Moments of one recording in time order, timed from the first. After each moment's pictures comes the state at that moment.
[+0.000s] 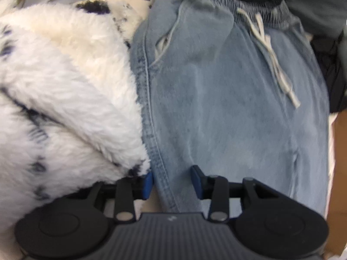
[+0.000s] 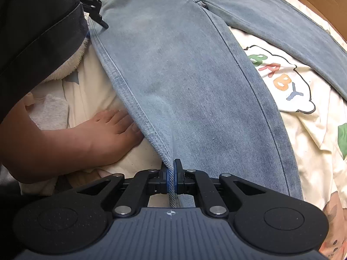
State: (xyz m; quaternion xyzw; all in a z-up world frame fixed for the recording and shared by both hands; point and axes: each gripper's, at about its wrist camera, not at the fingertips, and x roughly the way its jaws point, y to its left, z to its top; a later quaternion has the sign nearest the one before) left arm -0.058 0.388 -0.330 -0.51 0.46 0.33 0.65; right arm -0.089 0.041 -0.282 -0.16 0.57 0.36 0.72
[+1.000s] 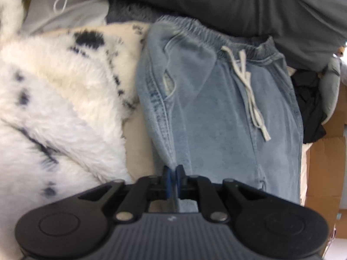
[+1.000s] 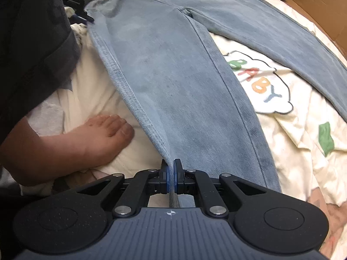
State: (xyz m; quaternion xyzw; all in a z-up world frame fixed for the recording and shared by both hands) left arm -0.056 0.422 -0.301 -0.54 0.42 0.32 0.66; right arm -0.079 0.023 -0.255 -0.16 0.57 0.34 0.74
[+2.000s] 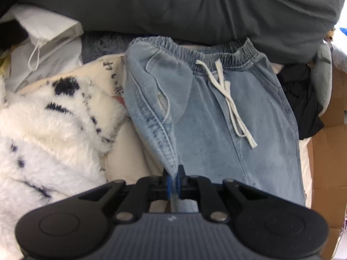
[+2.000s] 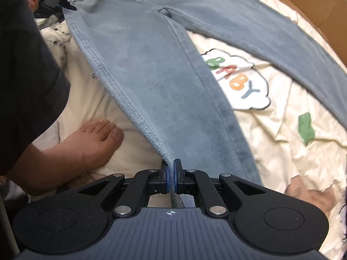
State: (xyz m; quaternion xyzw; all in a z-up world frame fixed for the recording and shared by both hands) left arm -0.007 0.436 -0.246 -0.47 0.44 0.32 0.70; right arm -0.055 0.020 -0.223 -0.17 0.60 0.29 0.73
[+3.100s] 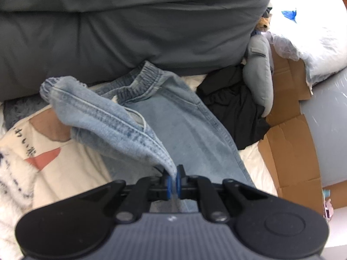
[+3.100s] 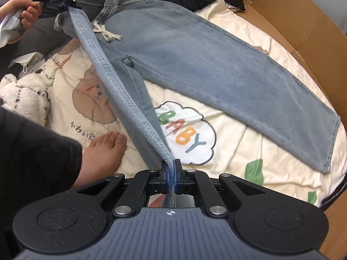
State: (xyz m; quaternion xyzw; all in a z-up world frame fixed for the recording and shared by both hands) left arm 0.129 0.415 -0.173 -0.43 0.39 0.25 0.77; right arm 0.077 -0.022 -0.154 -0.16 0.58 0.29 0.74
